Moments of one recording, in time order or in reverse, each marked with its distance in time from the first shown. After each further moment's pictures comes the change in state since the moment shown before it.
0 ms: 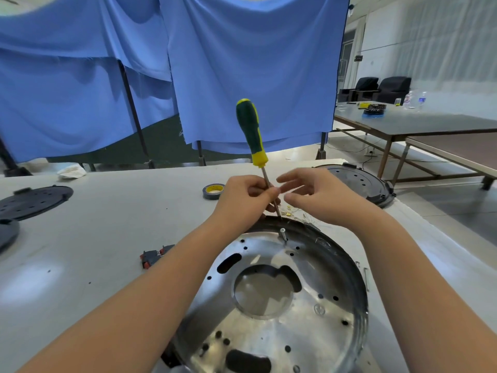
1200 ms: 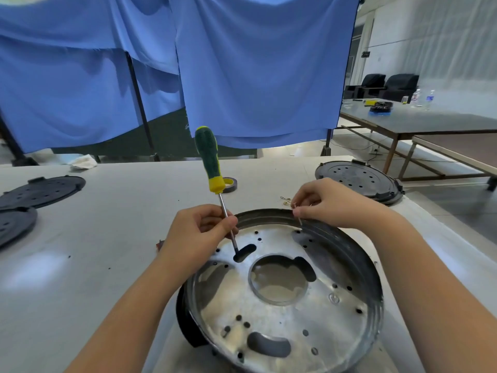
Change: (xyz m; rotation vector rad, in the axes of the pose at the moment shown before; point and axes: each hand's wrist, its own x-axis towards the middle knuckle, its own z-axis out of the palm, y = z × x) left_hand -0.076 -0.034 -0.071 -0.048 0.124 -0.071; right_hand 0.000 0.009 0.008 -0.195 -0.152 0.074
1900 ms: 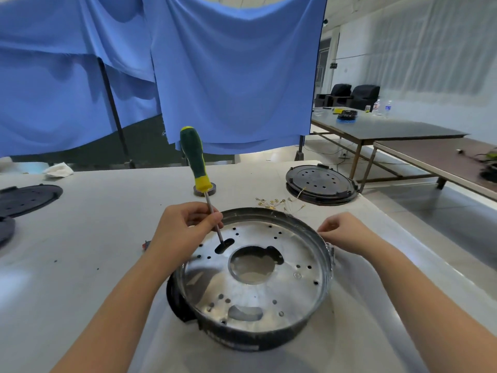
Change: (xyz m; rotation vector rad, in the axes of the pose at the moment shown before) left_hand -0.013 0.023 -0.001 0.036 -0.013 0.047; right_hand -0.069 0.071 -0.003 0.038 0.197 0.393
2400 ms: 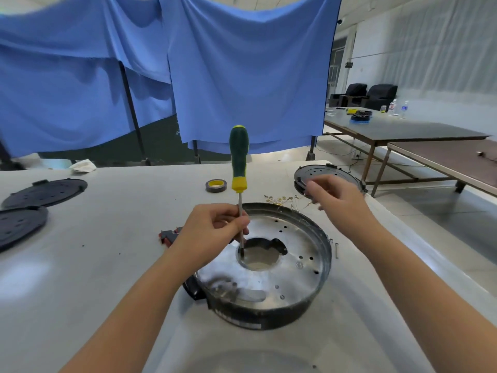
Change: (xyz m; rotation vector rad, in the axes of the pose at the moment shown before) left_hand -0.036 0.040 0.013 -0.044 -0.151 0.001; right_hand -0.052 -0.071 -0.010 0.443 0.220 -0.379
